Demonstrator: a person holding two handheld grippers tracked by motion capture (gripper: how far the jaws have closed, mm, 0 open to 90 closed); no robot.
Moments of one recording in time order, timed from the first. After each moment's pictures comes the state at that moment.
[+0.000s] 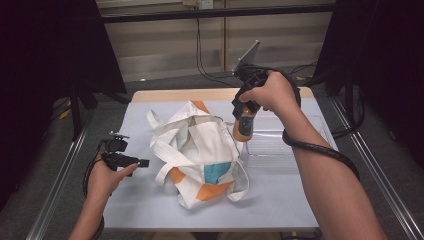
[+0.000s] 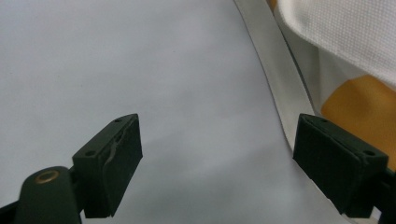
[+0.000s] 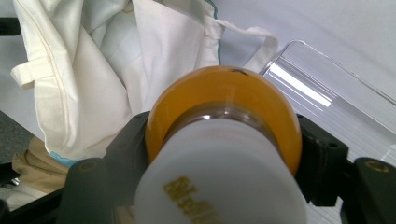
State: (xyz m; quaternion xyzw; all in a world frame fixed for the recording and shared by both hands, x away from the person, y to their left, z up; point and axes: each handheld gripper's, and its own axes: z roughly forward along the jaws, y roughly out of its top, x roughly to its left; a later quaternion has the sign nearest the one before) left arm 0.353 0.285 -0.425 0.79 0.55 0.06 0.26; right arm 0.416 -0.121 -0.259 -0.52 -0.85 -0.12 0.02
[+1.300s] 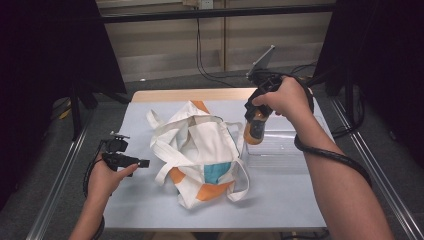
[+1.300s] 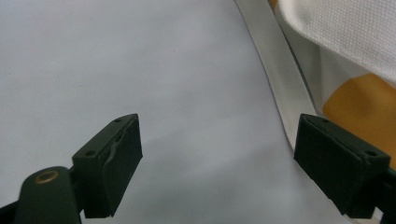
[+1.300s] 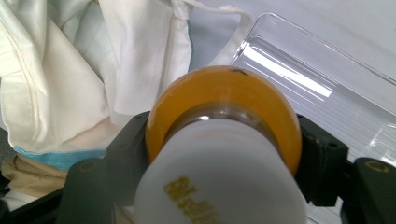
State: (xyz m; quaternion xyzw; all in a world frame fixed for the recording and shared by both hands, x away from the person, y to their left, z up) left arm 0.353 0.283 -0.426 0.79 0.55 0.07 0.26; right arm 0.409 -0.152 -0.271 -0.55 -0.83 -0.11 0.02
